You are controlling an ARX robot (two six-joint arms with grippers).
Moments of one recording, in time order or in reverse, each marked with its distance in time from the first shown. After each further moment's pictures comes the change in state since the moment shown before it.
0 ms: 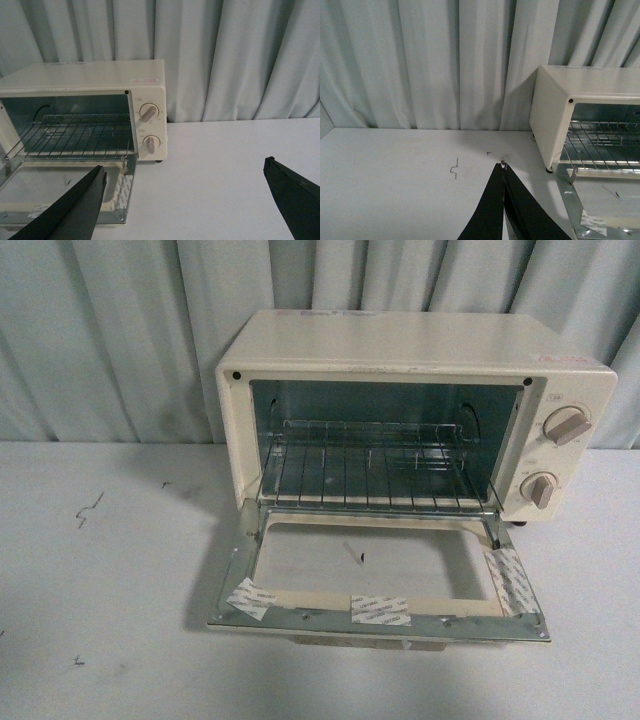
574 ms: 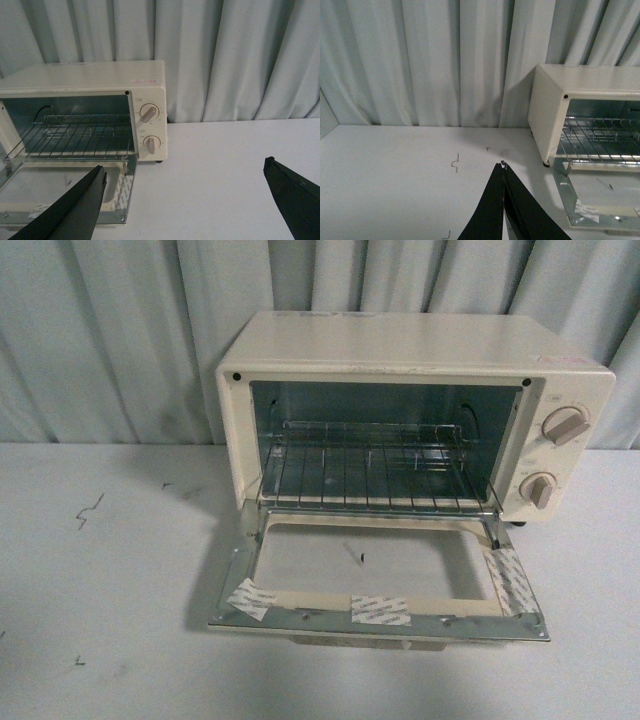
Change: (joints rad) left arm 0.000 -0.349 0.006 -0.356 -0.001 0.000; right arm 0.000 0.000 0.000 0.001 0.000 0.000
